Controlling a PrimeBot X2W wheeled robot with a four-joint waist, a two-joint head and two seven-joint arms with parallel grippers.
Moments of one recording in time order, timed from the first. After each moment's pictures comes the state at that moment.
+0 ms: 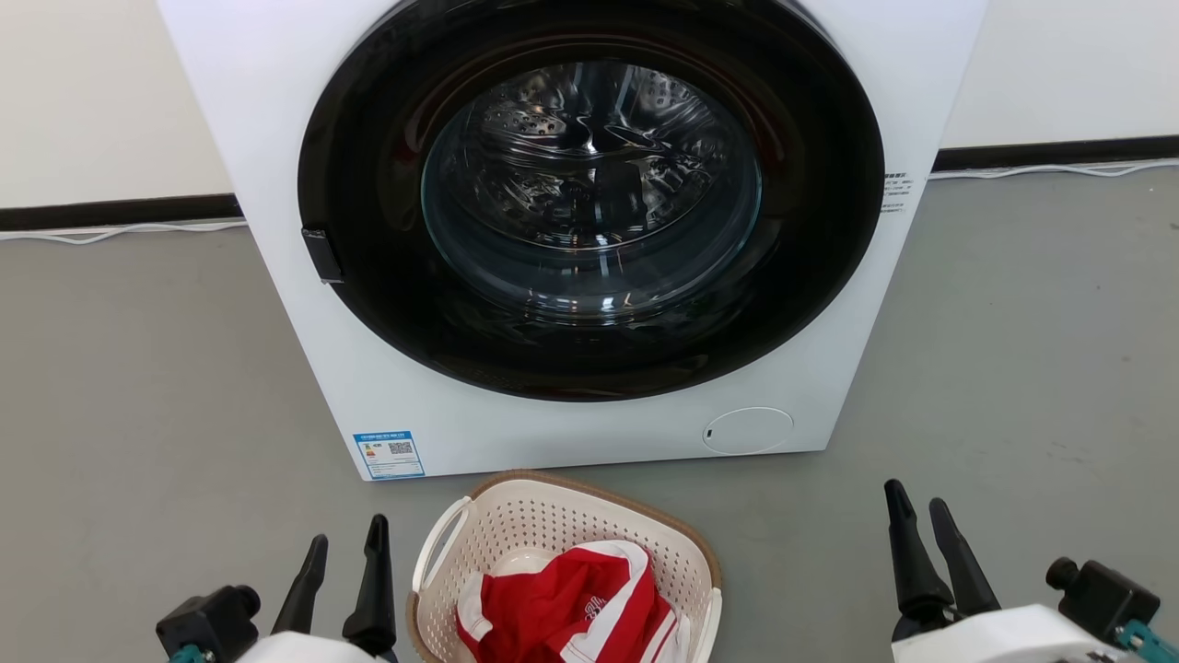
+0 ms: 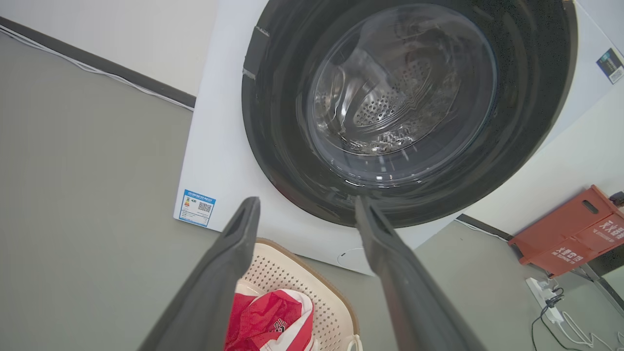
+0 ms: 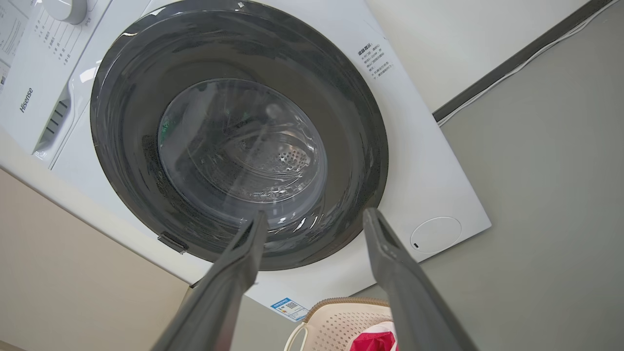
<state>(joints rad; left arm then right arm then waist) 0.11 0.09 -0.11 0.06 -0.61 0.07 -0.12 0.05 -0.03 0.00 0.17 0.69 0.12 -0.11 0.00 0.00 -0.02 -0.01</state>
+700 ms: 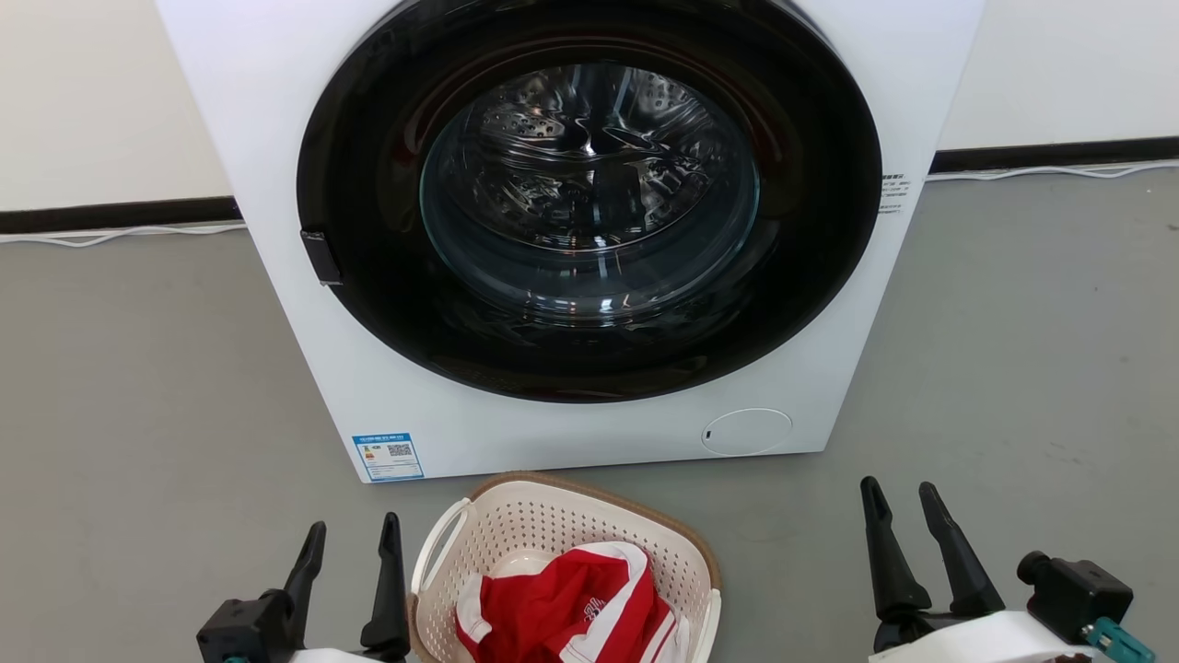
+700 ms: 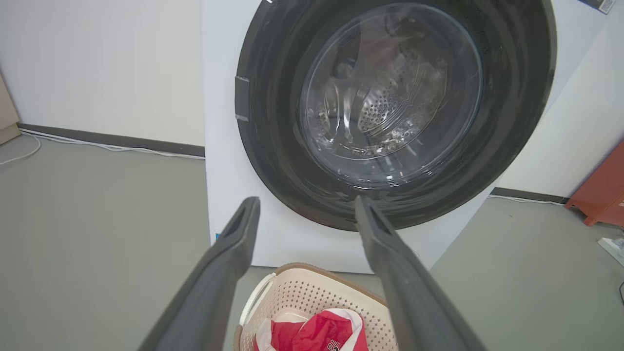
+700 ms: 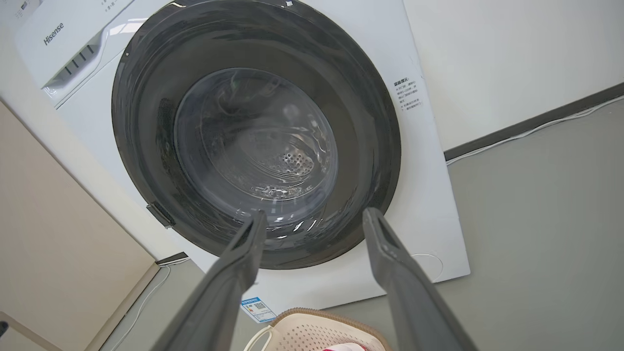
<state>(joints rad) 0.14 0.12 -0.17 0.00 -0.37 0.13 -0.17 0.06 -0.04 0.03 0.14 0.46 0.12 -0.17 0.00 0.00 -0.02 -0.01</state>
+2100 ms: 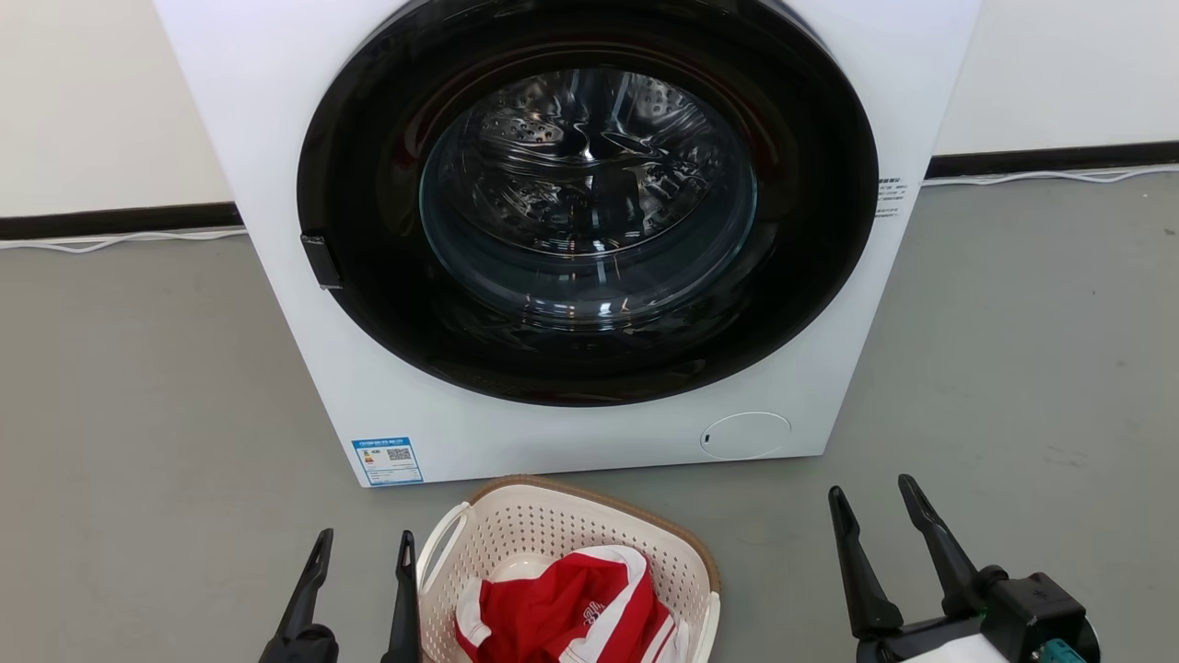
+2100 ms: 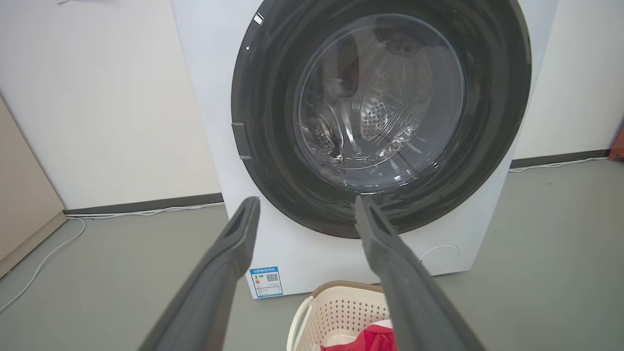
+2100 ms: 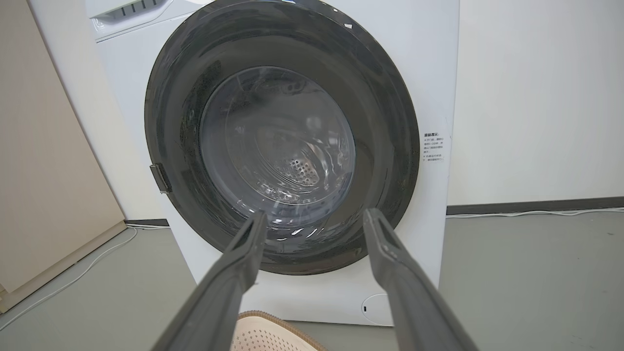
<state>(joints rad) 0.20 0.09 -0.16 -0.04 -0.06 0.14 -0.25 0.08 -0.04 0.06 0.10 0.13 0.12 -0.25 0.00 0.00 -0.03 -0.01</state>
